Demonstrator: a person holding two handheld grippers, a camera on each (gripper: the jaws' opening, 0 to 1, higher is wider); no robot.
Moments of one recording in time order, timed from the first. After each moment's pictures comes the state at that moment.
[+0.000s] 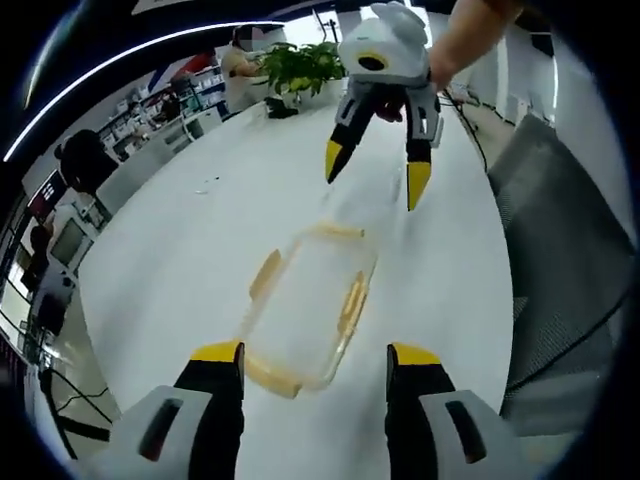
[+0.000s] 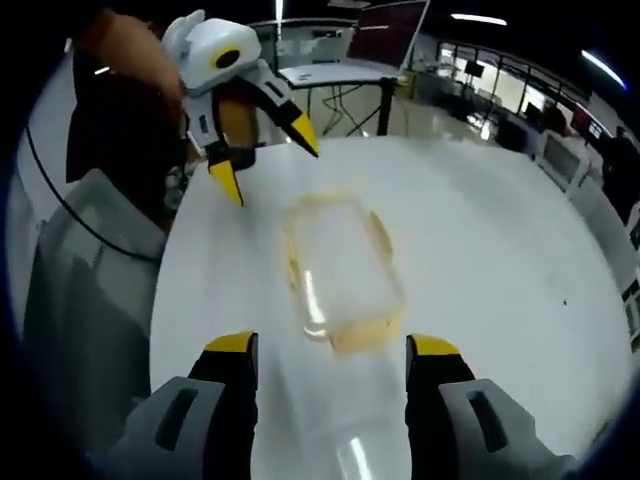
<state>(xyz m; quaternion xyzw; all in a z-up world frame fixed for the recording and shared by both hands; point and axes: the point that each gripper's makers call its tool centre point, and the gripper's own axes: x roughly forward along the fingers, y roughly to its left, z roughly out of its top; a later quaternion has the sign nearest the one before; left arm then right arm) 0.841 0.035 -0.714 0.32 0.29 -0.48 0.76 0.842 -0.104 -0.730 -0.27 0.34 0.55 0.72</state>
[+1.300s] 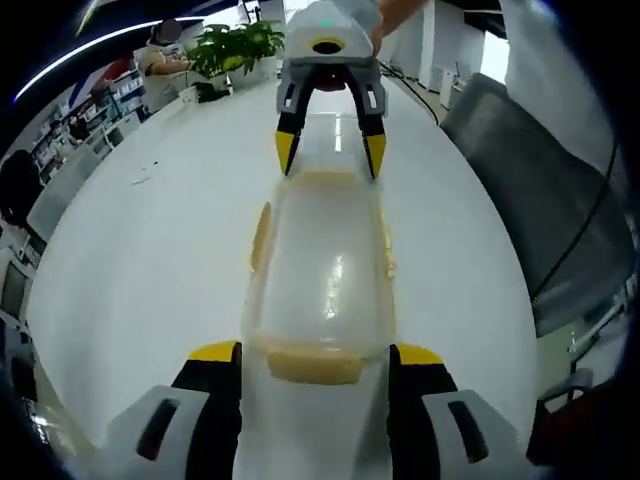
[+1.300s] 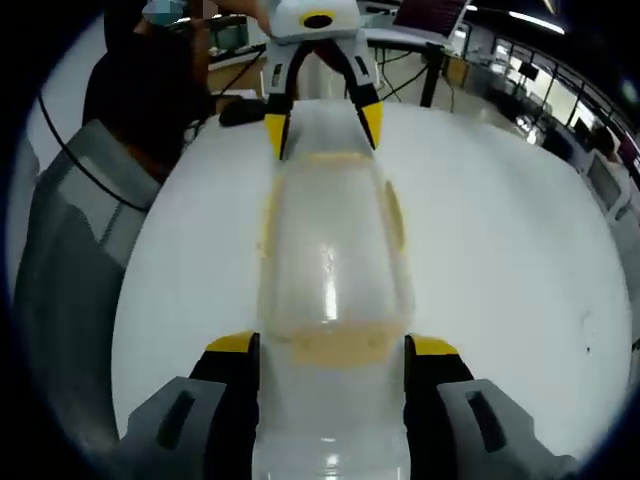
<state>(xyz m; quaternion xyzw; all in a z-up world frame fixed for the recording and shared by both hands) 0.882 0.057 -0.766 0.36 0.32 -0.60 0.64 0.869 -0.093 -0.778 -0.33 0.36 0.60 0.64</state>
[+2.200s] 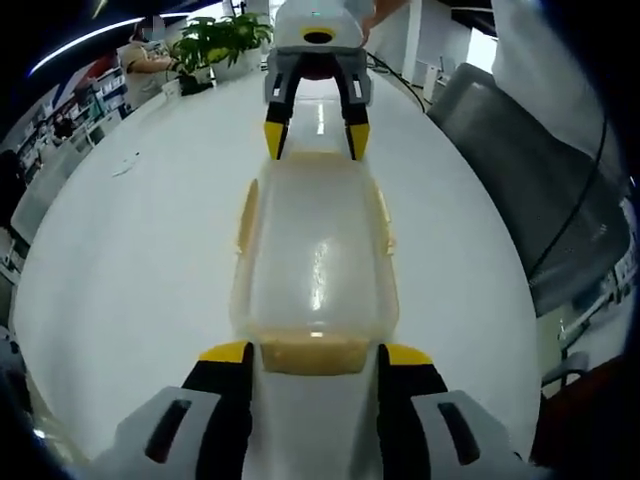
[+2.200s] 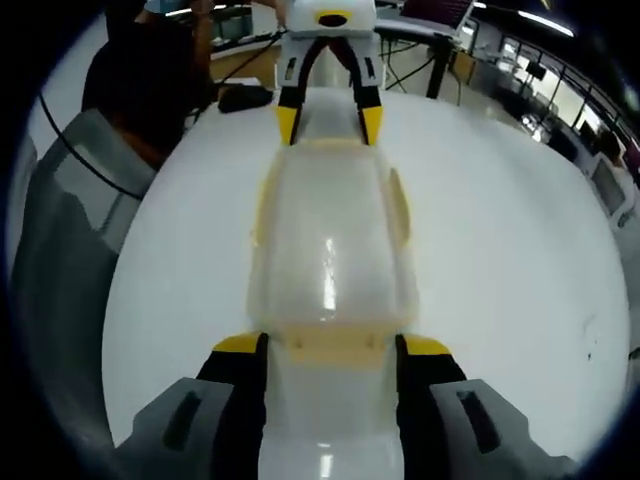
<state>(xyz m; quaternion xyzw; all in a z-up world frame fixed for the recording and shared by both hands) 0.886 0.068 -0.782 0.35 0.33 -0.63 0.61 0.872 -0.089 -0.788 -0.35 0.36 0.60 0.63</state>
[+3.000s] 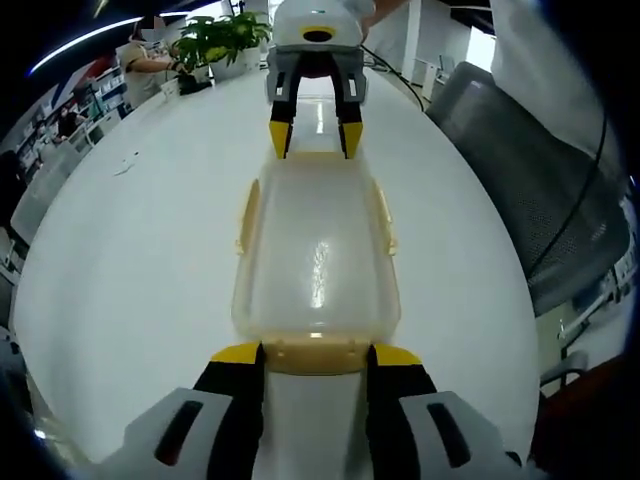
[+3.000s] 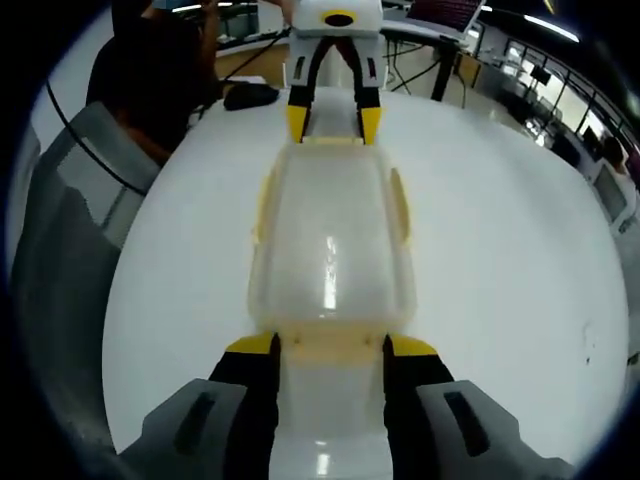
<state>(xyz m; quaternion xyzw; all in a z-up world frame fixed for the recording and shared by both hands) 0.885 0.066 -0.782 0.35 0.33 -0.62 0.61 0.867 -0.092 -0.784 -0.35 0.36 0.60 0.62</state>
